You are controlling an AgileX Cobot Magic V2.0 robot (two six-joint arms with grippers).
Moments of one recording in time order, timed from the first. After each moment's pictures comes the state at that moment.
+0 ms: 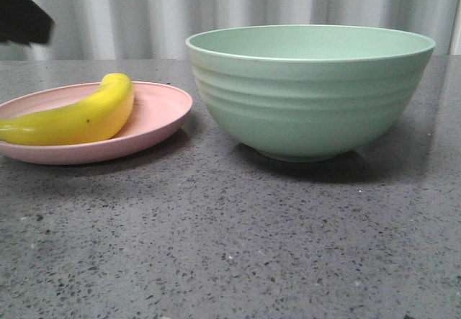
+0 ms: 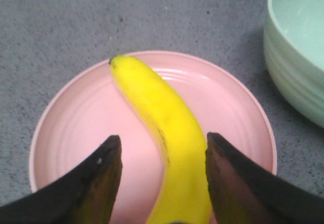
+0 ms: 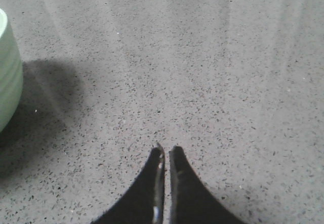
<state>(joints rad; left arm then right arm) -0.49 1.10 -0.68 -0.10 0.20 0.01 -0.15 0.34 -0.21 0.17 0.30 -0.07</state>
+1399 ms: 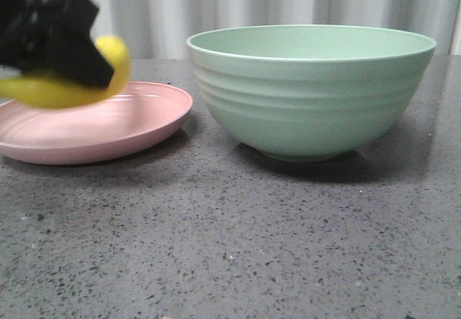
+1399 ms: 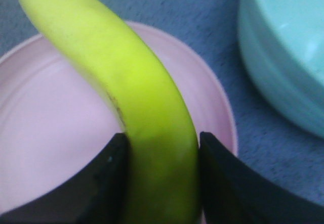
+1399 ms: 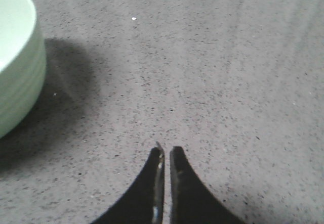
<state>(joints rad) -0.58 1.25 -0.84 -0.16 0.35 0.01 -0.13 0.45 -0.45 0.17 0.56 -0.17</state>
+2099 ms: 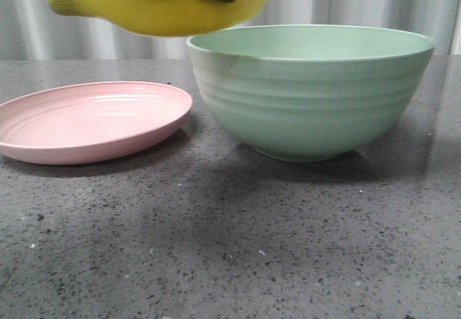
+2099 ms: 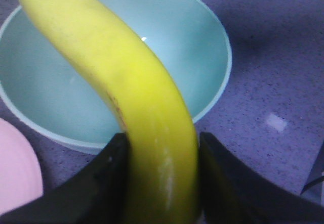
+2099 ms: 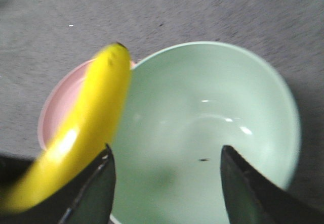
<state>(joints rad) -0.93 1.22 -0.97 -0.18 0.44 0.01 0.25 1.00 -0.92 0.59 0.59 -0.17</state>
